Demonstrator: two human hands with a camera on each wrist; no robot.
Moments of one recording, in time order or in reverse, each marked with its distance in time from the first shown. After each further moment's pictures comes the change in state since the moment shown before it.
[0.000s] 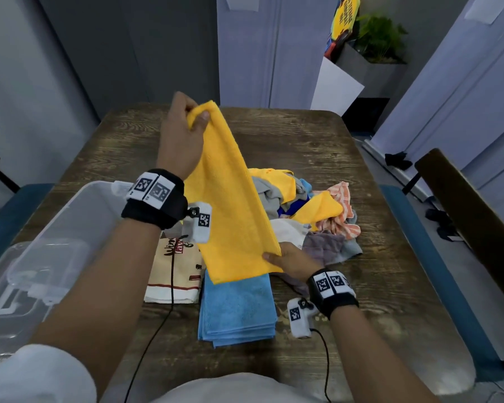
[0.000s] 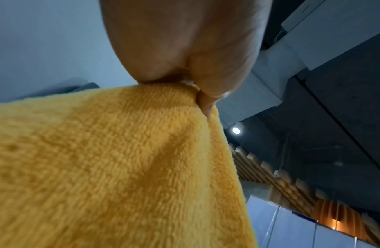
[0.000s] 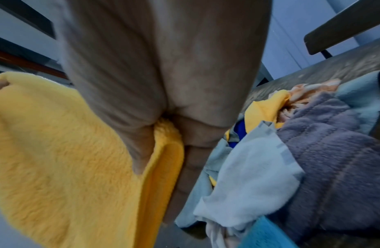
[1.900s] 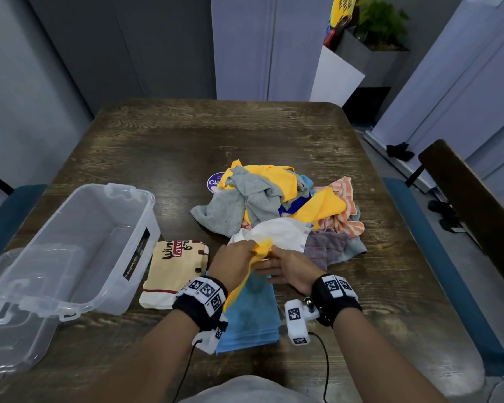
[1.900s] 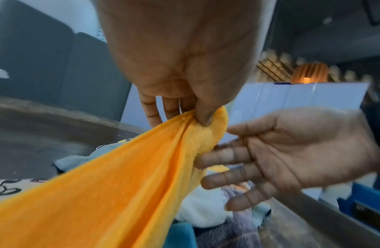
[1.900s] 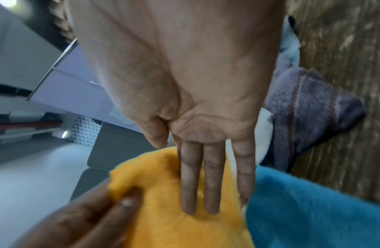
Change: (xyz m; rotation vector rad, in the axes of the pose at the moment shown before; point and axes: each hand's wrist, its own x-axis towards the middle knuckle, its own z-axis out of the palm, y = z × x) left_hand -0.179 -0.090 0.106 0.418 -0.788 0.033; right_hand 0.026 0.030 0.011 0.628 -0.029 0.279
